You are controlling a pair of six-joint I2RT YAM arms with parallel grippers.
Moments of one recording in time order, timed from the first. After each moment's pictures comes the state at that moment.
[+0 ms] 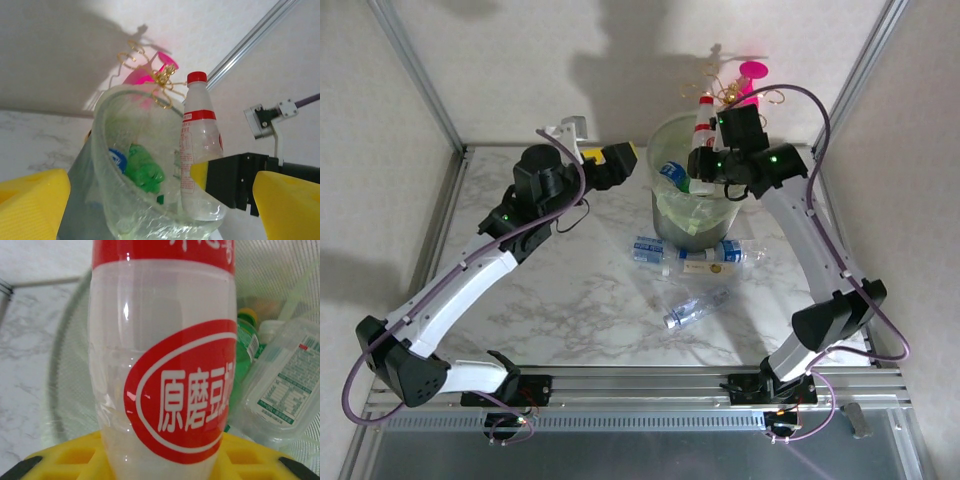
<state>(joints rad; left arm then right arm) -0.58 1.30 1.34 -0.14 0.02 -0.64 0.45 1.63 1.89 -1.03 0.00 0.38</state>
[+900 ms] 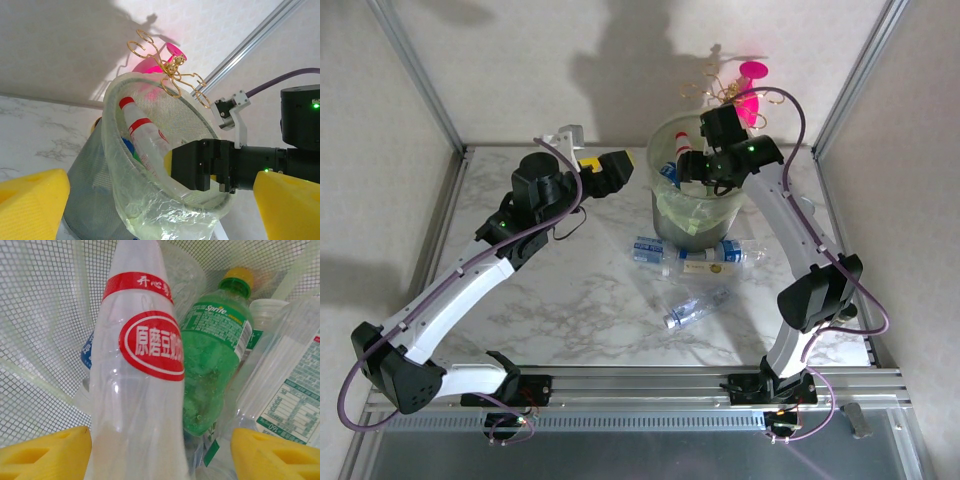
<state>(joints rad) -0.58 1.26 1.29 -0.15 0.01 -0.65 0.45 1.76 1.94 -1.08 0.07 0.38</state>
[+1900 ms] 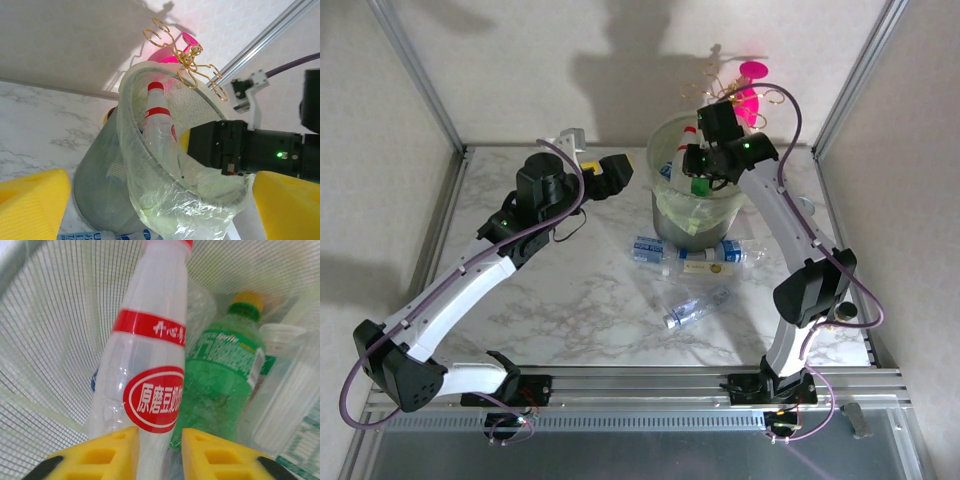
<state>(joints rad) -0.58 1.27 1.29 -0.20 -0.01 -0.66 0.45 1.80 1.98 -1.01 0.08 0.40</state>
